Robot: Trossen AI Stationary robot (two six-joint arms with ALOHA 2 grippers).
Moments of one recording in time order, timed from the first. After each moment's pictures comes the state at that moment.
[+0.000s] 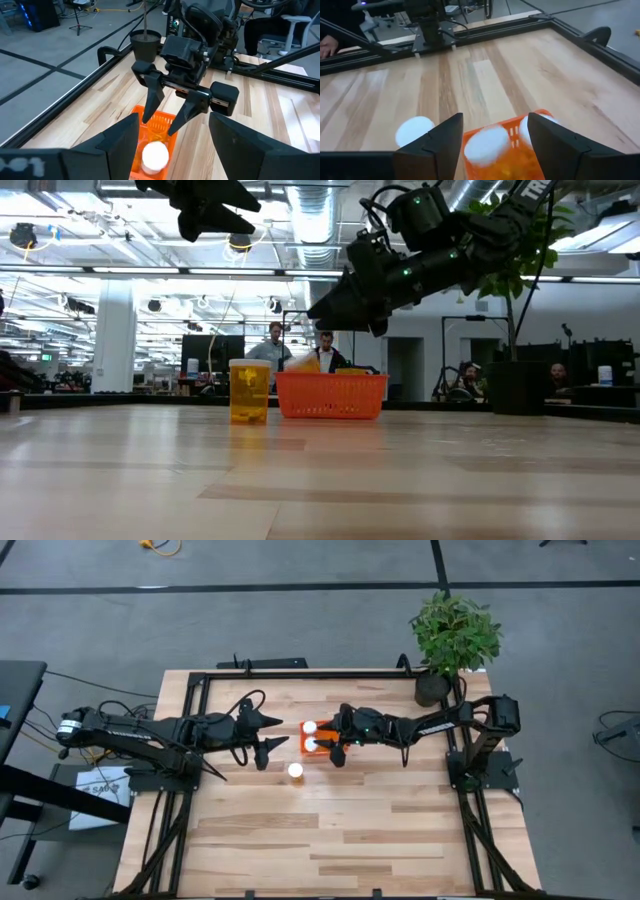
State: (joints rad) left arm -0.05 0.98 0.76 -0.10 -0.35 -0.21; right arm -0.14 1.72 0.81 0.55 -0.02 0.09
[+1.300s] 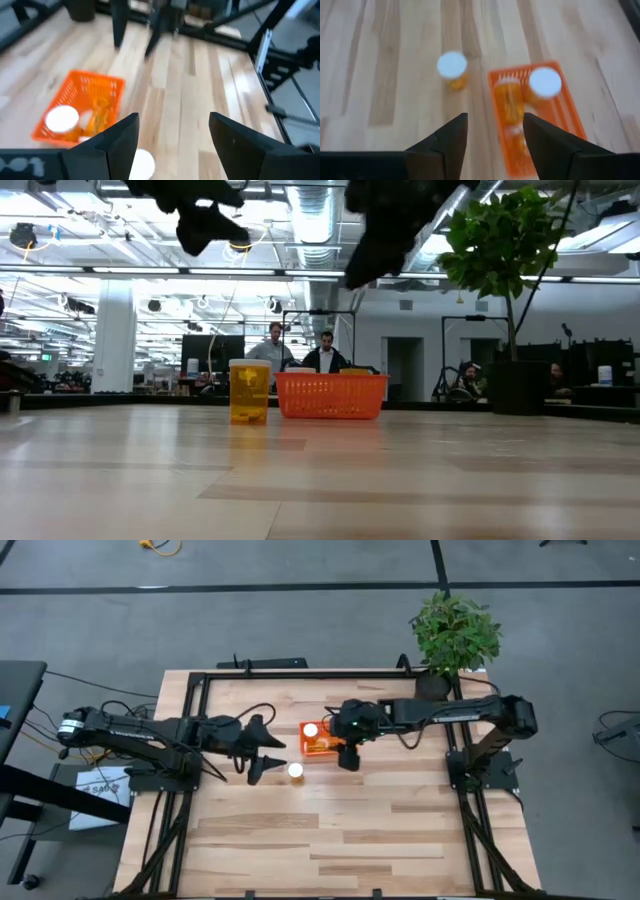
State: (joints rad) left arm -0.05 1.01 0.76 -0.19 -0.03 -0.27; right arm -0.06 1.60 1.29 -0.53 -0.03 -0.01
